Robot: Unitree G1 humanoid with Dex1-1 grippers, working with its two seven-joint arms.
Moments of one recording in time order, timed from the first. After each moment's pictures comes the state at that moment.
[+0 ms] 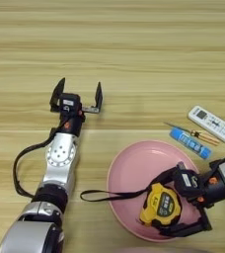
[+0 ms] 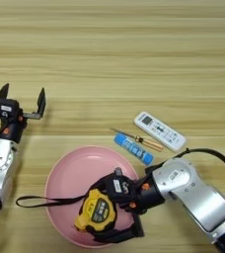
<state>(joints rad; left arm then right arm) -0.37 0.06 0.05 0.83 0.00 -0.76 -0.06 -0.07 -0.70 0.48 -0.26 0.17 0.19 1.25</state>
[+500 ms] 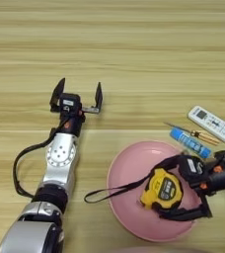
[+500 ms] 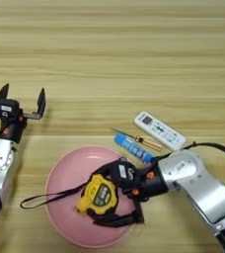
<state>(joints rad) -0.37 0.06 0.05 0.83 0.00 -0.76 -0.06 -0.11 -0.69 0.37 -0.26 0.26 0.21 1.23</state>
